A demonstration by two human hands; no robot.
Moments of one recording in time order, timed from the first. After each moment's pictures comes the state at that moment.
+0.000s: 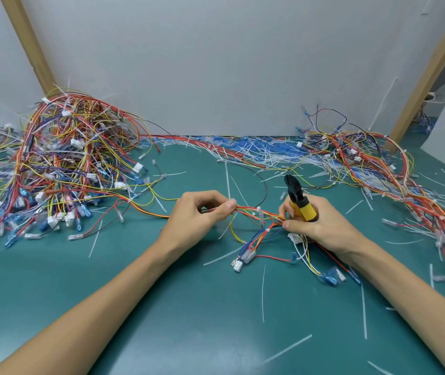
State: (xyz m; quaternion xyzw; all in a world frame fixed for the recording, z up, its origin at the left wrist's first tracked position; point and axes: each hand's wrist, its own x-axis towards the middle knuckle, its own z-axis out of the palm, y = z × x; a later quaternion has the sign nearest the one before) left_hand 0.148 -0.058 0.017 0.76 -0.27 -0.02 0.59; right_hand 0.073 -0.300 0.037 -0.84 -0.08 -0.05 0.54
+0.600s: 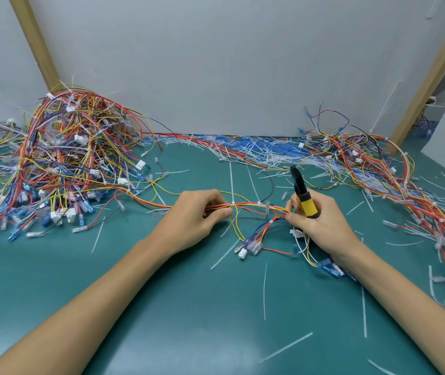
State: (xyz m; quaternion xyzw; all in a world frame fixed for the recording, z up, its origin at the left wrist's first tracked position) left_hand 0.161 -0.045 0.015 0.86 -0.34 0.06 0.37; right_hand 0.077 -0.299 0.026 -0.85 -0.01 -0.16 0.50
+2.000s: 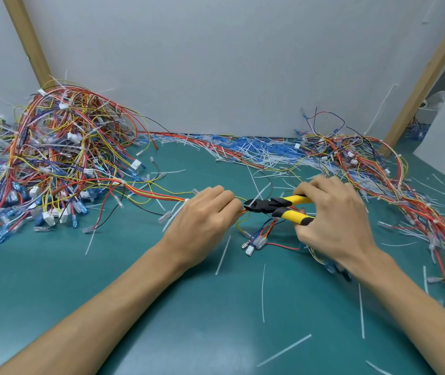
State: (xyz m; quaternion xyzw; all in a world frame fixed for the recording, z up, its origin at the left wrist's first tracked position) left_hand 0.137 -0.065 0.022 0.77 -0.47 0.40 0.18; right_hand 0.064 -0.298 0.045 -0.95 -0.01 -0.31 0.02
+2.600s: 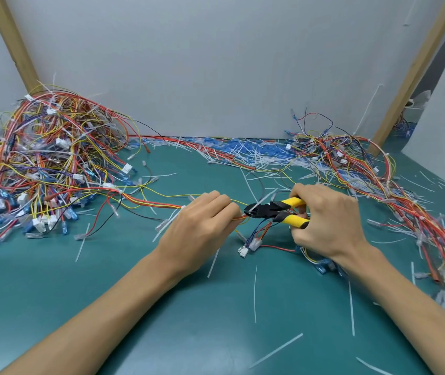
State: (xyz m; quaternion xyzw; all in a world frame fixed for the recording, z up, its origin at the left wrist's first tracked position) left_hand 0.125 -0.069 0.026 0.75 -0.48 0.38 0.23; right_hand 0.063 -0.307 0.044 -0.95 -0.03 -0.32 0.01
